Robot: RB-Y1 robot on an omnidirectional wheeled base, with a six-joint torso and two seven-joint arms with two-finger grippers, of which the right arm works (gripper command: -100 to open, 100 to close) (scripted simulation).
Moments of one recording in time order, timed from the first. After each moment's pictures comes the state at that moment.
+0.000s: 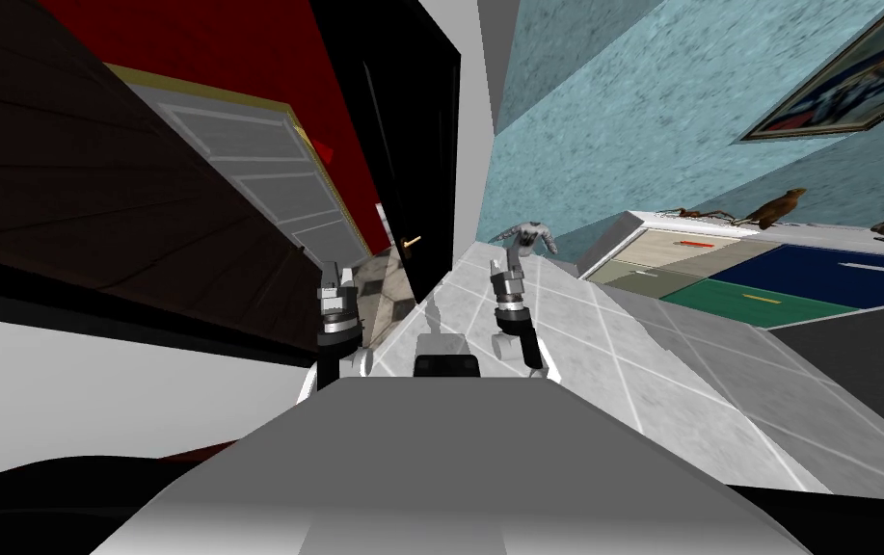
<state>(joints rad) 0.35 -0.06 0.19 -2.10 0.04 -0.46 0.00</state>
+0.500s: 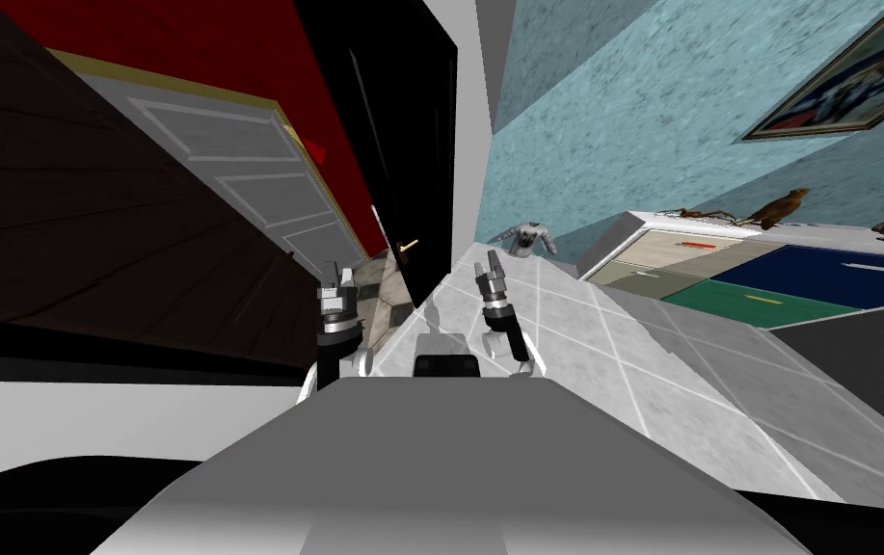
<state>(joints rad) 0.29 -0.09 0.28 -2.03 0.03 -0.44 -0.03</state>
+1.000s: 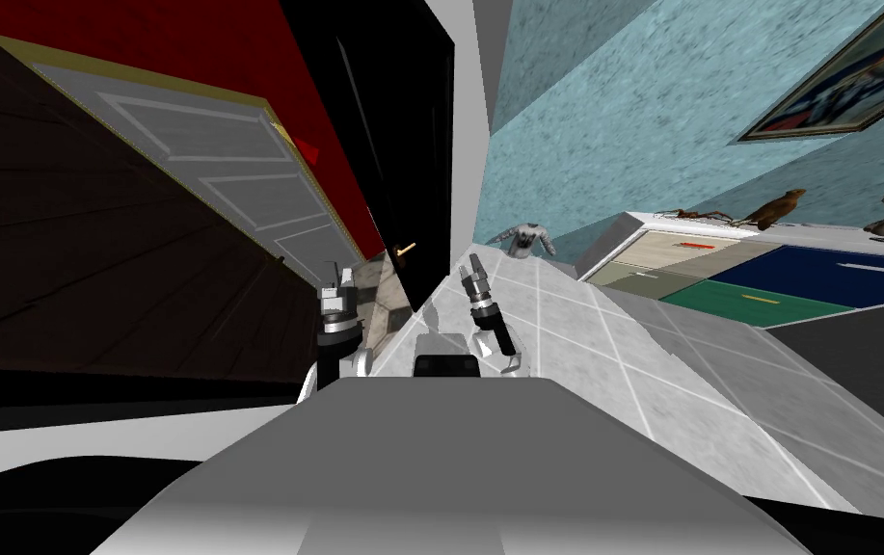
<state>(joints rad) 0.22 -0.10 0.37 -1.94 0.02 -0.43 -0.06</state>
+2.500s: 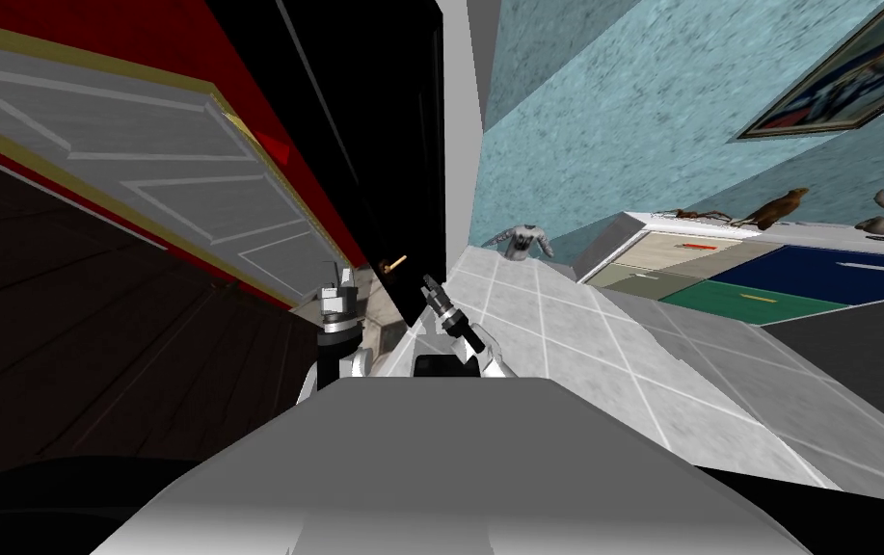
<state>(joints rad) 0.02 -0.15 0.68 -1.67 0.00 -0.40 -0.16</state>
